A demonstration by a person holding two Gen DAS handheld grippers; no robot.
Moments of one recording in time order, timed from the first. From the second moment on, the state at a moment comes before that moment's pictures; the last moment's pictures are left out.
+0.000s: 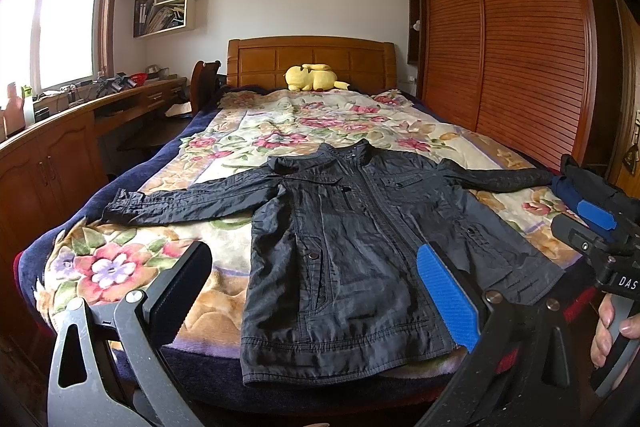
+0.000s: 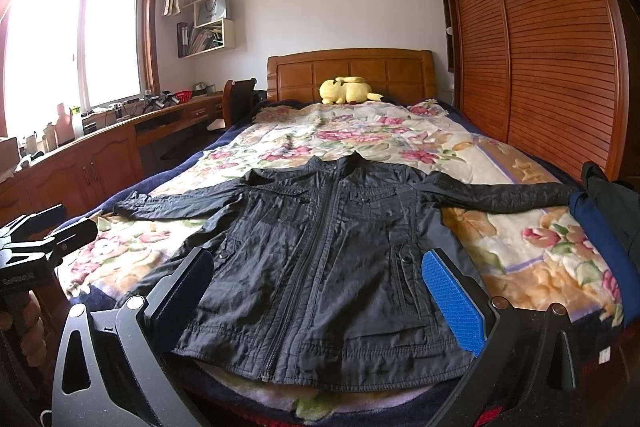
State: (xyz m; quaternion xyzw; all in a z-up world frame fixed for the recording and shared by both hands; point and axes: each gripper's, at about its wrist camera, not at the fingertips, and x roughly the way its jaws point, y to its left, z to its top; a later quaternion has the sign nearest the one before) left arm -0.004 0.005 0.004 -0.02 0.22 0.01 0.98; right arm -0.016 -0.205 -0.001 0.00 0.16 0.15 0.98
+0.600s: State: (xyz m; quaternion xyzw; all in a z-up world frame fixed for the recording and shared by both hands) left arm -0.004 0.005 0.004 -0.02 0.22 0.01 0.98; right arm -0.016 -0.207 0.001 0.01 0.16 0.15 0.98
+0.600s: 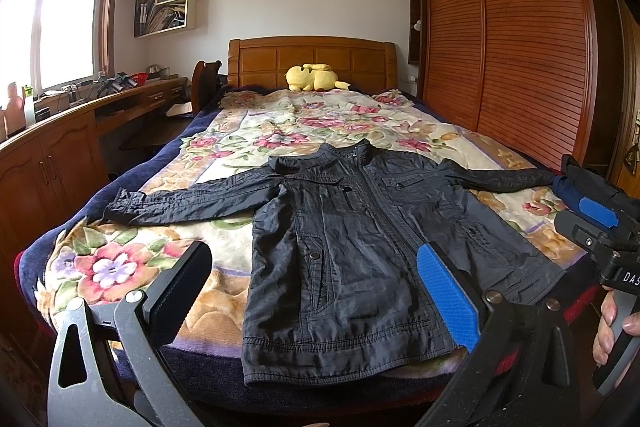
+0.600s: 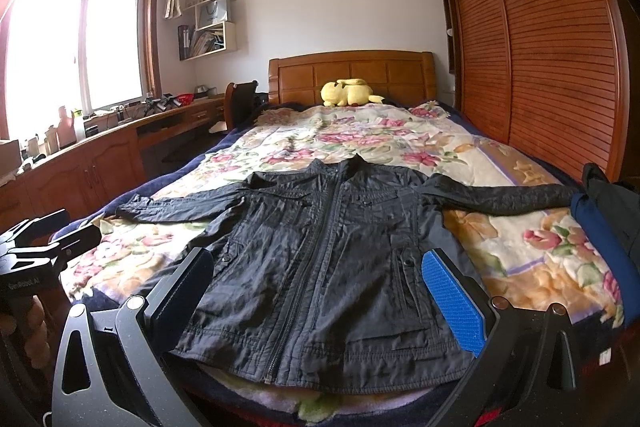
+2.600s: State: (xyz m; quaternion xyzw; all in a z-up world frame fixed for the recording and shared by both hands) left arm 0.154 0.231 -0.113 -0.04 0.34 0.10 0.94; right arm 0.134 -0.091 -0.063 -0.07 0.24 0.26 0.93
